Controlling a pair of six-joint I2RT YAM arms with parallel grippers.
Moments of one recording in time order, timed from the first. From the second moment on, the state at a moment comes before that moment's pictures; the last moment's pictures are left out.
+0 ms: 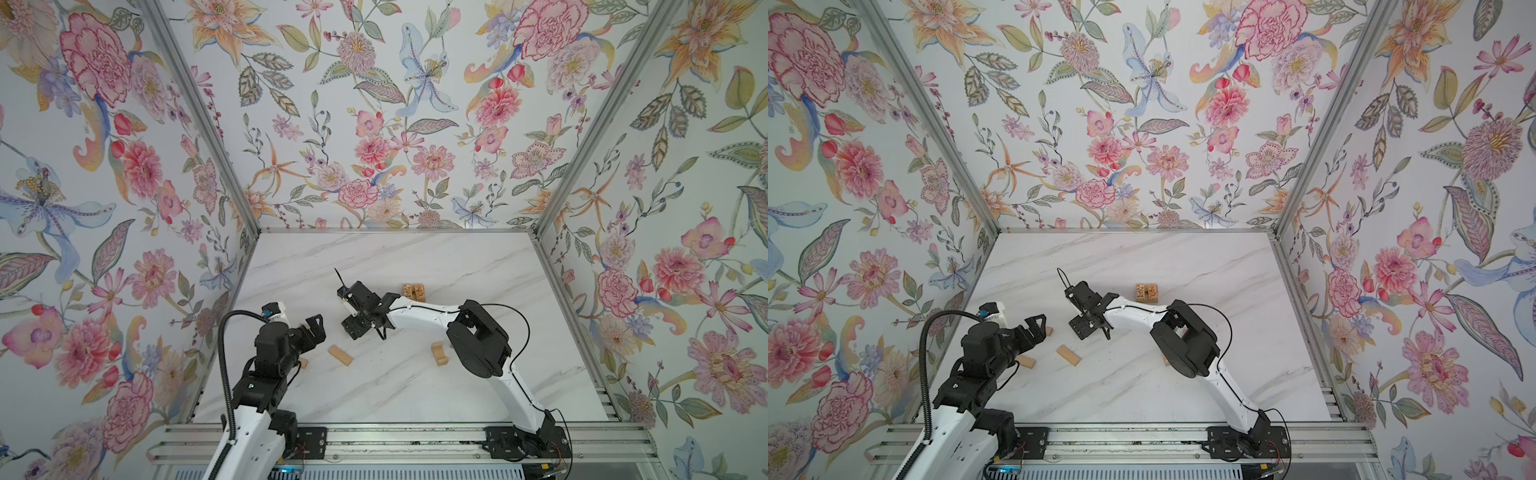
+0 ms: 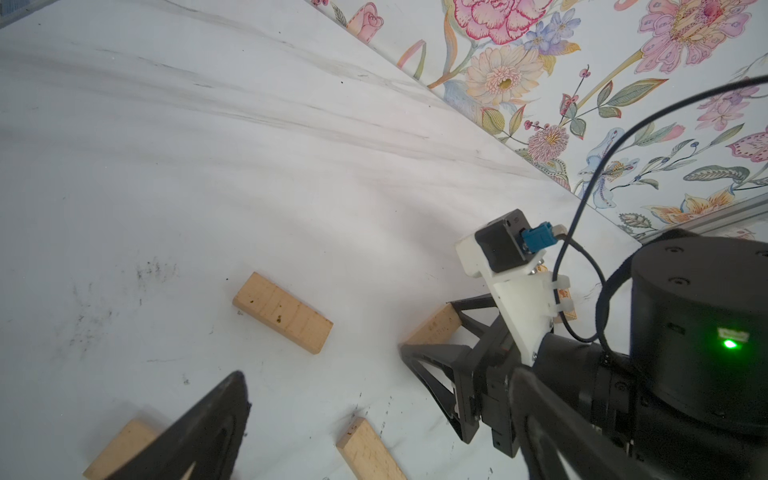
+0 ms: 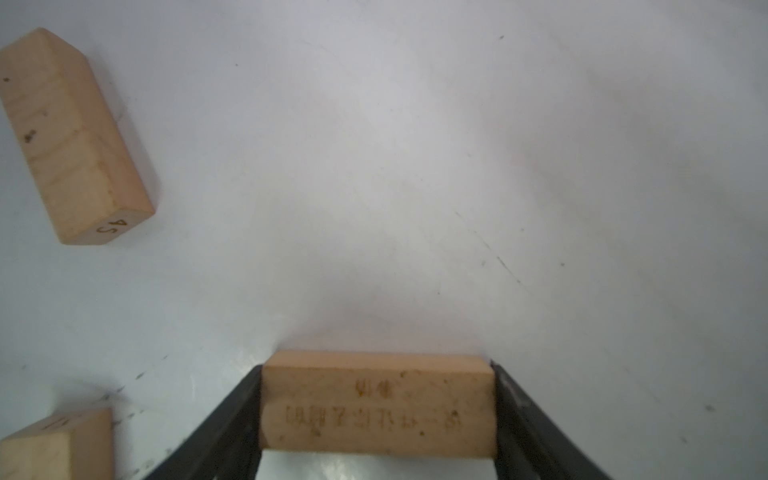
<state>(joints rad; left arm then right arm) -0.15 0.55 0.39 -0.35 0.00 -0.58 0.99 2.30 1.75 -0.46 0.06 0.14</state>
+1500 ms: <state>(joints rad) -0.50 0.78 0.40 -0.15 0.10 -0.47 0.77 2.11 1.78 -0.71 0.18 0.28</state>
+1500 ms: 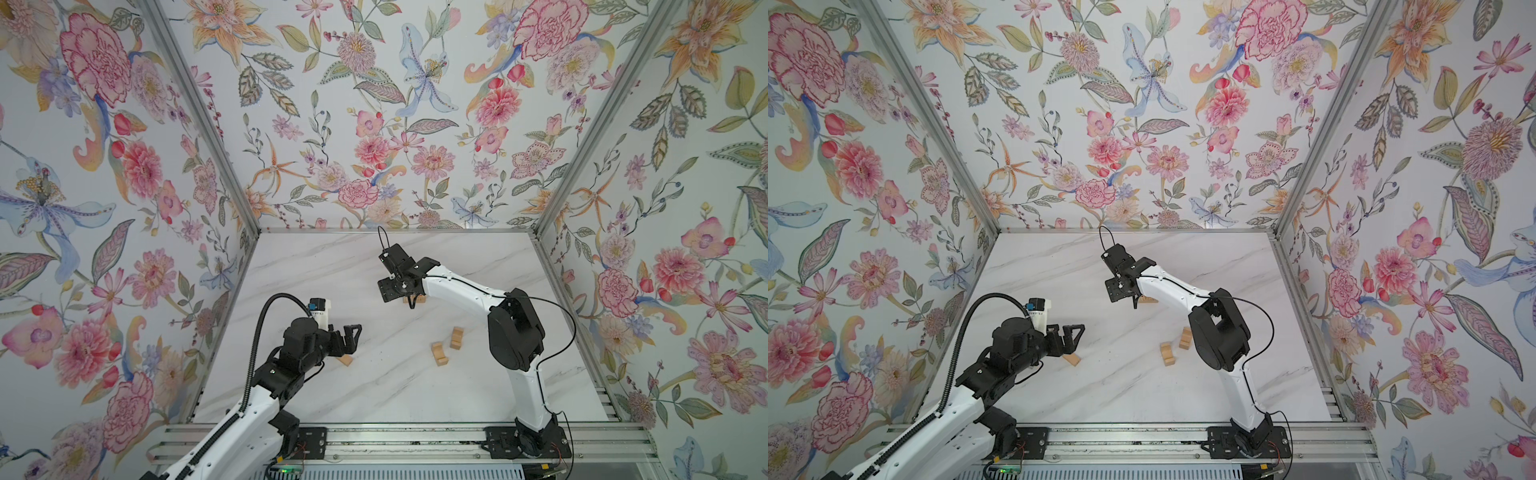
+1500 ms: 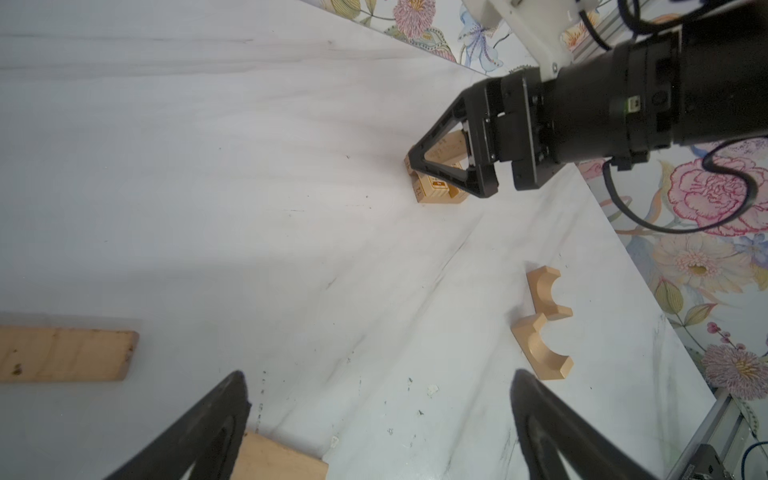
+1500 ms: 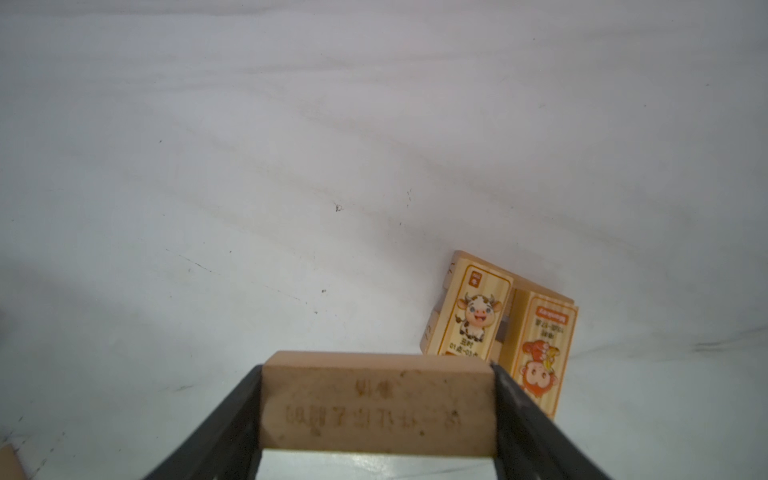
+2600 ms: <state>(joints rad) -0.79 1.10 0.55 -0.05 -0.06 -0.42 0.66 2.07 1.72 -0.72 0.20 0.37</state>
